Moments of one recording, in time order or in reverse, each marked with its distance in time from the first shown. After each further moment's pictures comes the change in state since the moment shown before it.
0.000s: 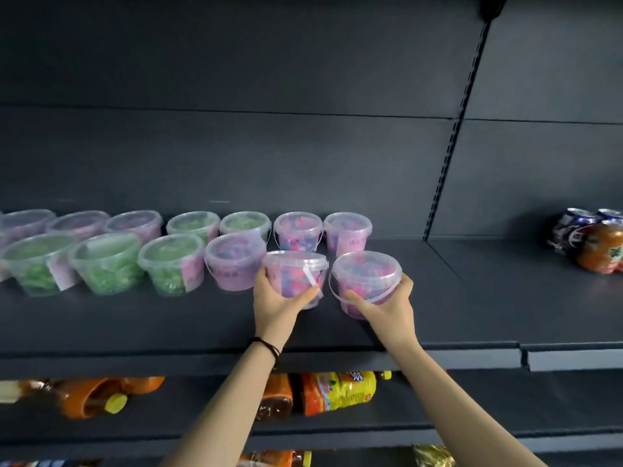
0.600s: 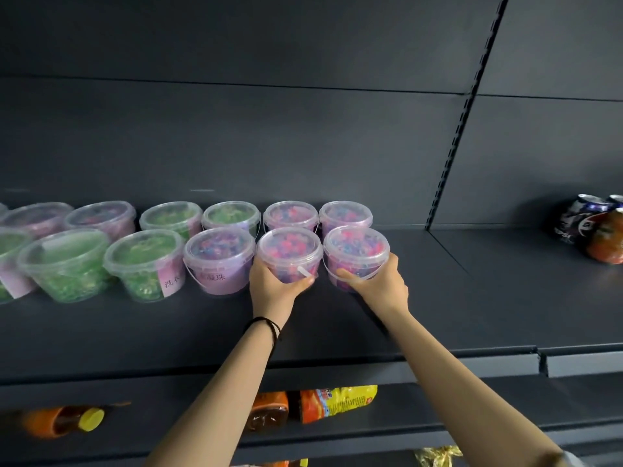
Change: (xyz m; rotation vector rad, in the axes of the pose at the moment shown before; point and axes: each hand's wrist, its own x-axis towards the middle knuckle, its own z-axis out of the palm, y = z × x) left_hand 0.052 -0.026 0.021 0.151 0.002 -0.005; right_hand 0.069 0.010 0.029 -0.330 -0.018 0.084
